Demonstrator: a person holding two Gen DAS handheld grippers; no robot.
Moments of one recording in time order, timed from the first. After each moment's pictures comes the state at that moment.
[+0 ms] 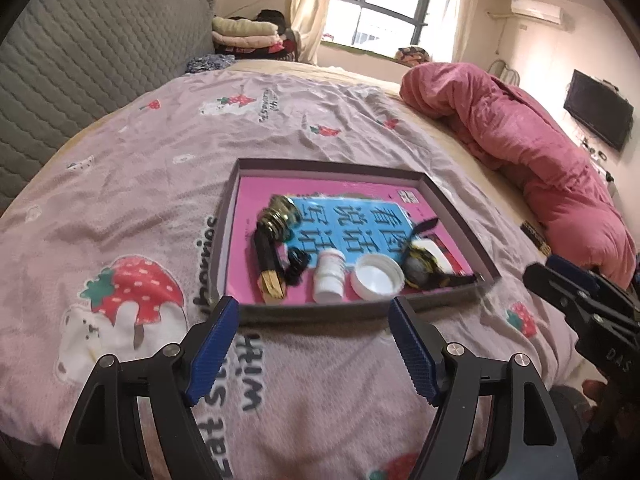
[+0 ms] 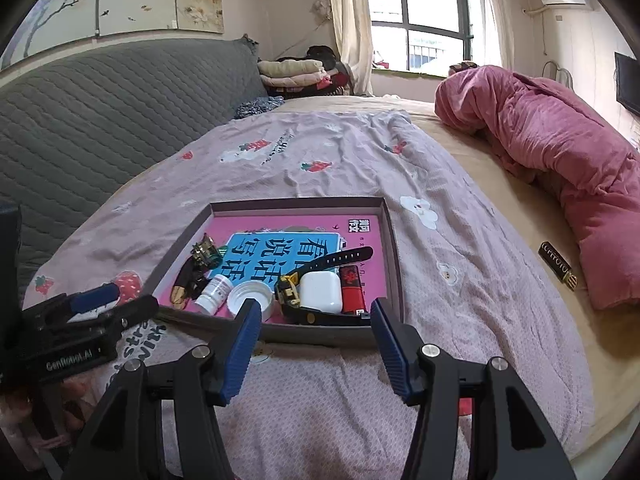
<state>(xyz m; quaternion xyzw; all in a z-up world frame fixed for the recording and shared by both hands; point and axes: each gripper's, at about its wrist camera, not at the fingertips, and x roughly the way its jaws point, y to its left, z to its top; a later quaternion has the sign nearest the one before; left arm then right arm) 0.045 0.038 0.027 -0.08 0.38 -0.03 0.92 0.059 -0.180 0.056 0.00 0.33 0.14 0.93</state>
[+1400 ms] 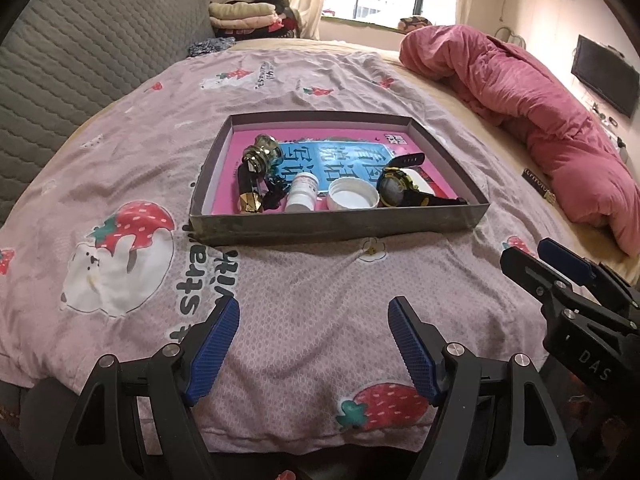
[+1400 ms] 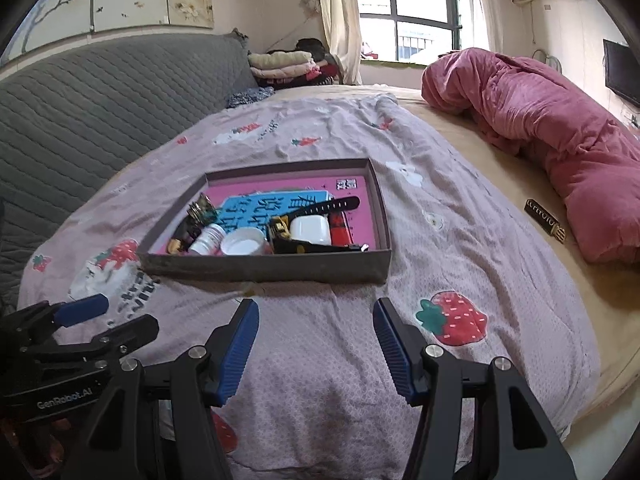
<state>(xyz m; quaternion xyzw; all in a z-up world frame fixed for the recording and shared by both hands) -0.001 -0.007 0.005 -0.04 0.42 0.00 0.90 0.023 -0.192 0.015 0.00 0.35 0.12 0.93</state>
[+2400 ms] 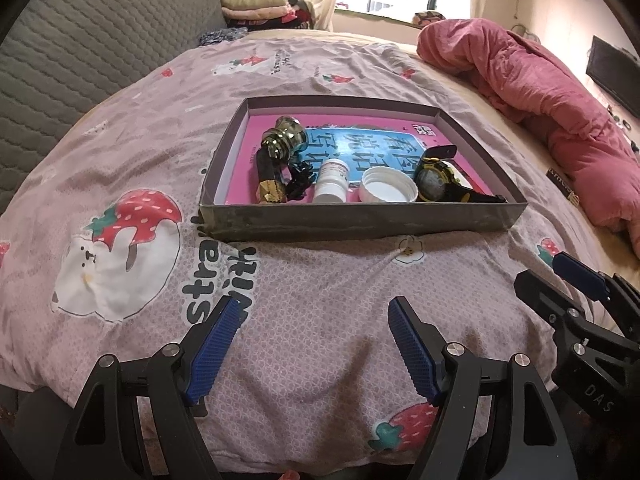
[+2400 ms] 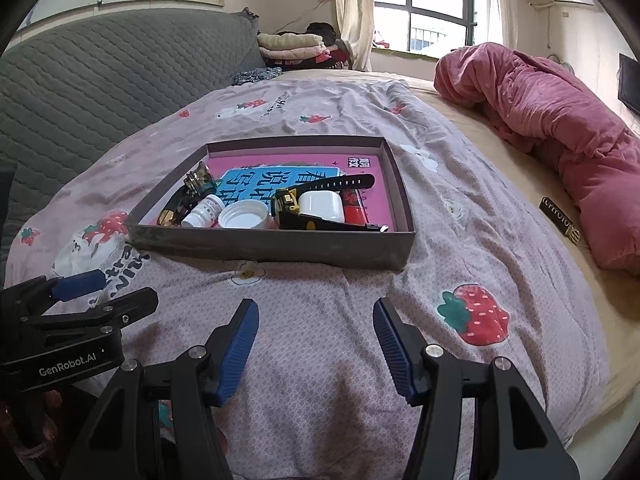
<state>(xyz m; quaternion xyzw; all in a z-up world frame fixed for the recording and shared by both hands) 0.020 0.009 -0.018 -0.05 0.43 0.02 0.90 0.033 -0.172 -0.005 -0.03 0.37 0.13 0.92</state>
